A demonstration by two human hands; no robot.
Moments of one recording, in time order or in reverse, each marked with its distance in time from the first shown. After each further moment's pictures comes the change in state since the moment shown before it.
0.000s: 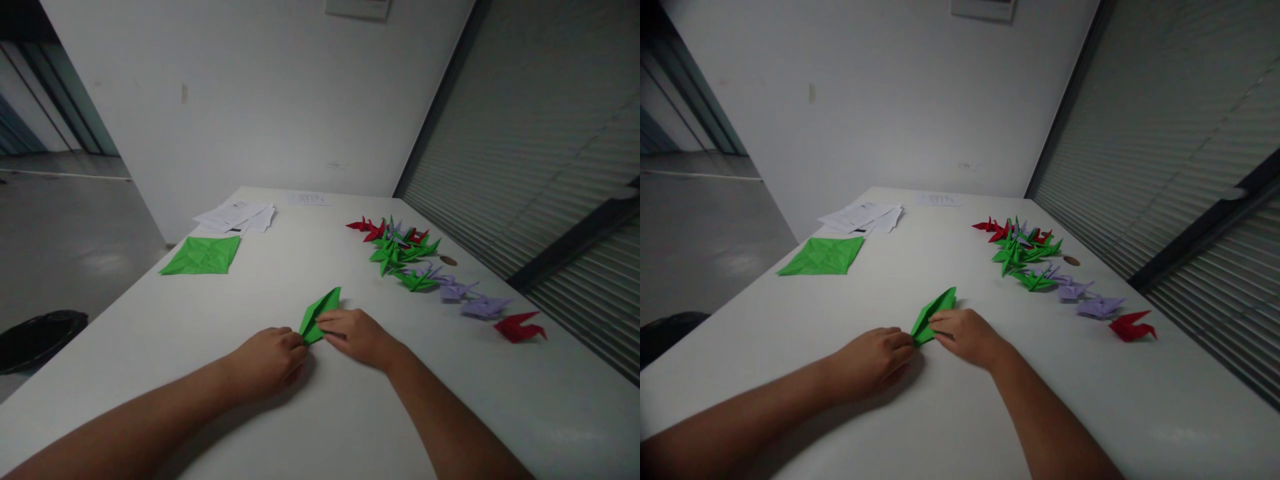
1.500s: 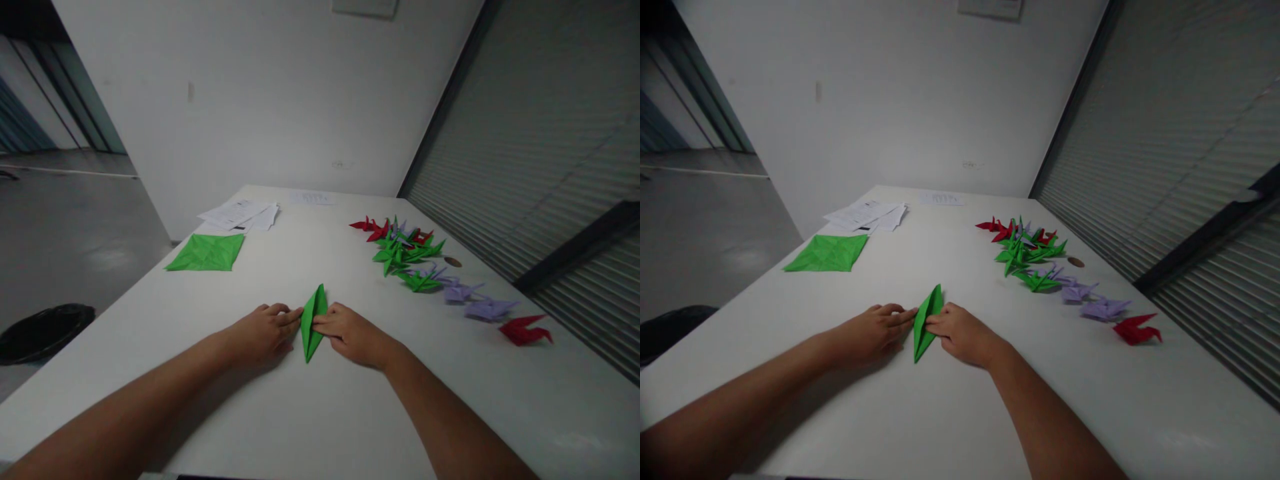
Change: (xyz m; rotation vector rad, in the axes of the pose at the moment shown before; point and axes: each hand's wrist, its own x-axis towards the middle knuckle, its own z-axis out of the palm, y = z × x) left_hand -0.009 -0.051 0.011 0.129 -0.044 -0.013; right_hand 0.009 -0.004 0.003 -0.049 -0.151 -0.076
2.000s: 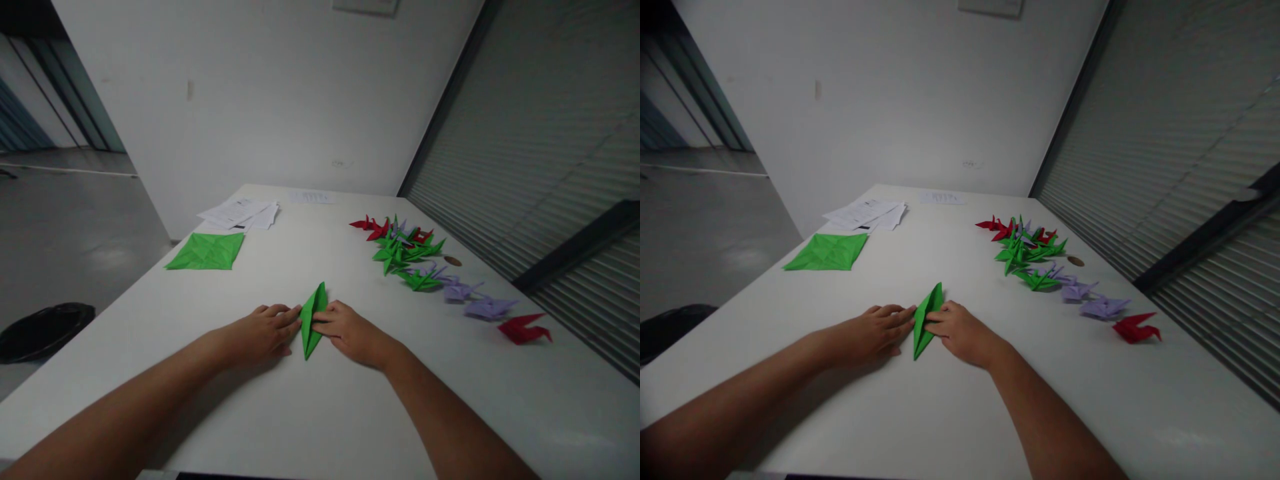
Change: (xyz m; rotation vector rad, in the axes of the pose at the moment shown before) left_hand -0.005 0.000 -0.002 -0.011 -0.096 0.005; right_hand 0.000 0.003 0.005 -0.084 0.028 -0.030
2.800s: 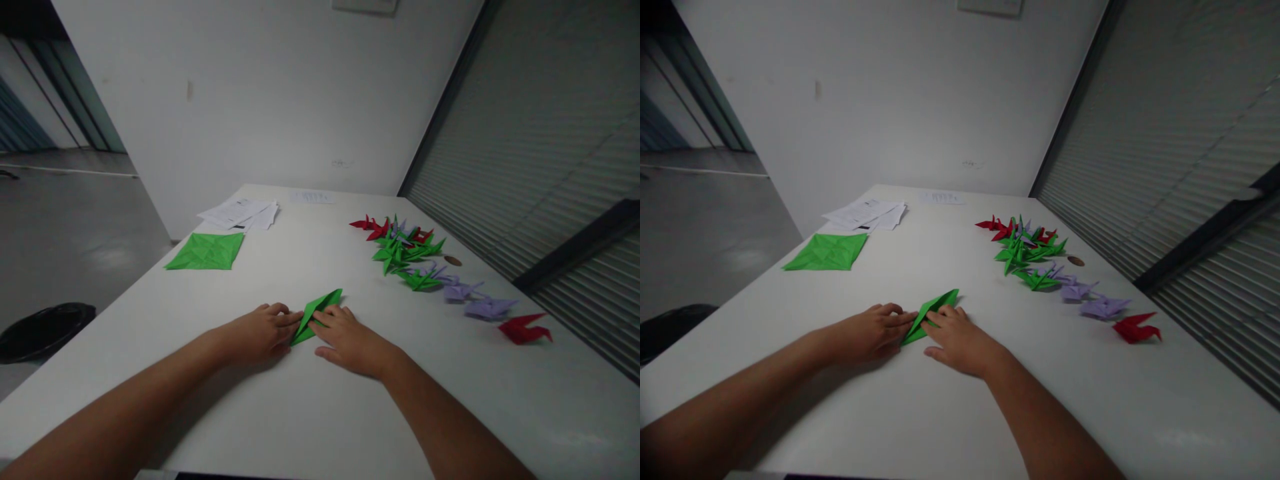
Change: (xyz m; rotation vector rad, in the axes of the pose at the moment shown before) left_hand 0.003 -0.002 -0.006 -0.064 0.119 0.100; right_hand -0.001 -0.022 -0.003 -0.186 -0.129 0.126
